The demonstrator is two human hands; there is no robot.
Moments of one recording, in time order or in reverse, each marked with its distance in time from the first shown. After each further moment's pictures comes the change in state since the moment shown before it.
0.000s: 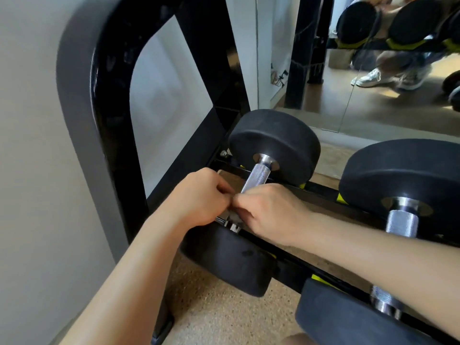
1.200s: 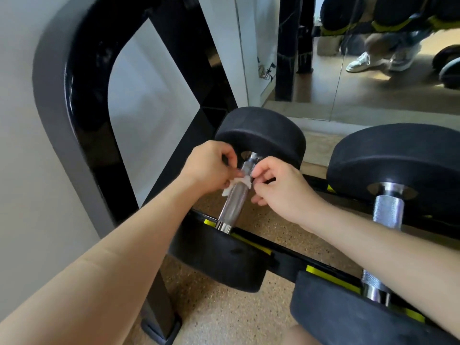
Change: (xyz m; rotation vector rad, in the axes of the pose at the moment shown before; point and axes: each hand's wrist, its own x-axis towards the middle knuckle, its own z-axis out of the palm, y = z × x) left_hand 0.052 0.026 0.004 -0.207 0.035 0.058; right_hand -0.012 0.019 -0.018 0.680 0.160 0.727
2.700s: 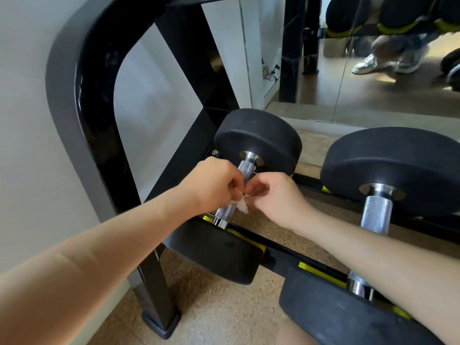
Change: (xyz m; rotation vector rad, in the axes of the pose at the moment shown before) left_hand -0.029 0.005 0.001 0.556 -0.147 0.282; right_hand -0.005 0.014 0.008 -0.026 -0.034 -0.025
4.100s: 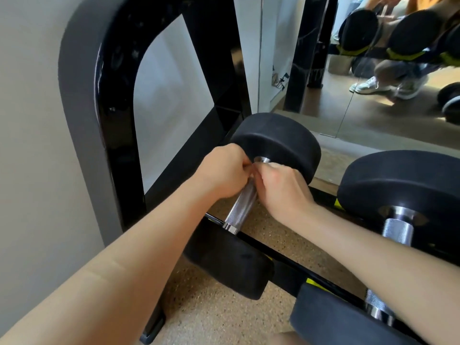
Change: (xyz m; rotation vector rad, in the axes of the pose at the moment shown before) left_hand 0.022 -0.016 0.000 -0.287 0.153 -0.199; right_hand 0.037 -0.009 0.007 -0.730 0.208 -0.493
